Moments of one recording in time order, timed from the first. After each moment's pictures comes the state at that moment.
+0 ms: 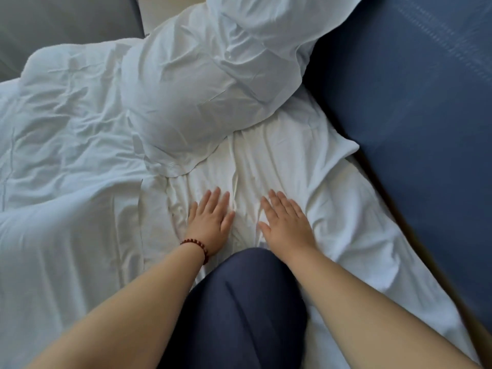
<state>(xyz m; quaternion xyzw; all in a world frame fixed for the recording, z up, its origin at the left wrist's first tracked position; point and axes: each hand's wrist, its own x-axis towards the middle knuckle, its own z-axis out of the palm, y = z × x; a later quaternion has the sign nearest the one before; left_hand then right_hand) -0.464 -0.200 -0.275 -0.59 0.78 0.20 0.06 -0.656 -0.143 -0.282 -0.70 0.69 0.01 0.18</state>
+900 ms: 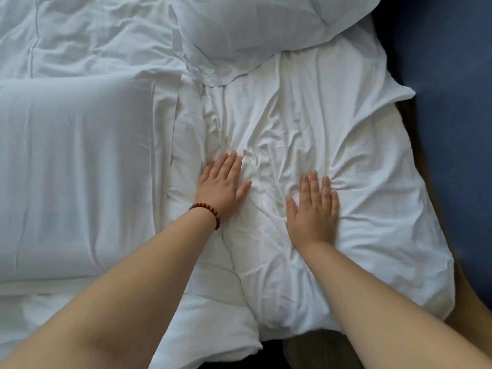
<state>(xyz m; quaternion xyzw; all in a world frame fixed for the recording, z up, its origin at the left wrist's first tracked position) -0.417 -0.090 -0.267 -0.61 0.77 0.18 0.07 -0.617 -0.018 -0.294 -0.61 0.78 -0.02 0.11</state>
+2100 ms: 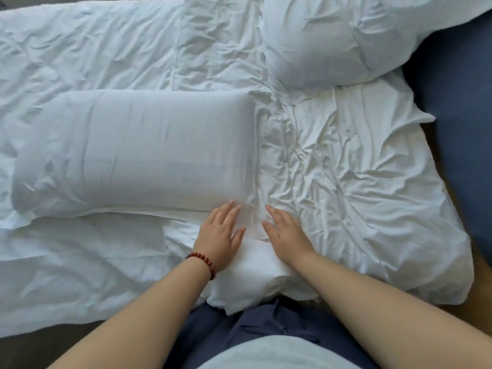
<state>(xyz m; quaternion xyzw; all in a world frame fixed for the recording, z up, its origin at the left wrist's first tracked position) -0.236 0.118 -0.137 -0.66 0.72 0.23 -0.01 -0.429 0.098 -0.165 -0.65 0.63 -0.06 0.42</state>
